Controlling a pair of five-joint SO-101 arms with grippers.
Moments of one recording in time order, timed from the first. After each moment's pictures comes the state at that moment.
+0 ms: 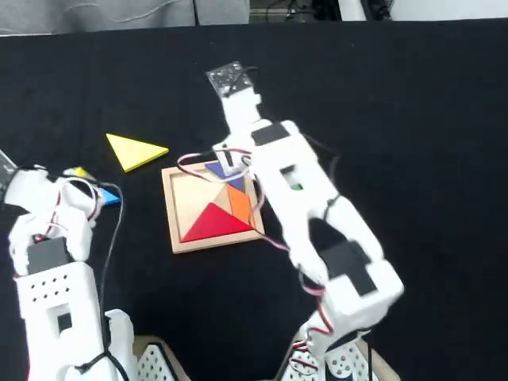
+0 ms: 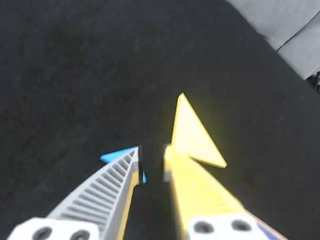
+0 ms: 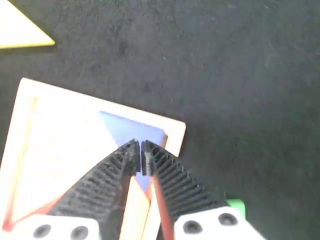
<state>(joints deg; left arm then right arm) -23.4 -56.4 62.5 41.7 30.5 -22.9 12.9 8.8 50.8 2.1</state>
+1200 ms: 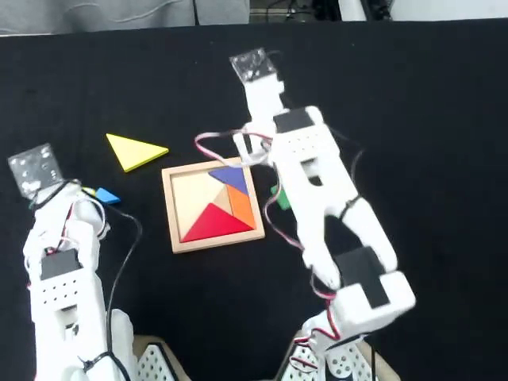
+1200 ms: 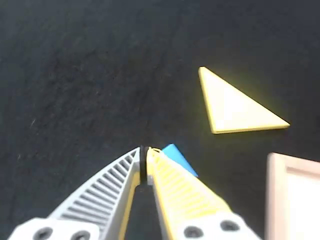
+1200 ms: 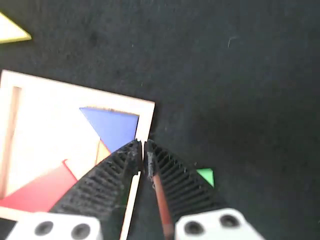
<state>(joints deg) -24.4 -56.4 75.6 28.1 3.0 -17.8 5.2 10.9 58.9 3.0</state>
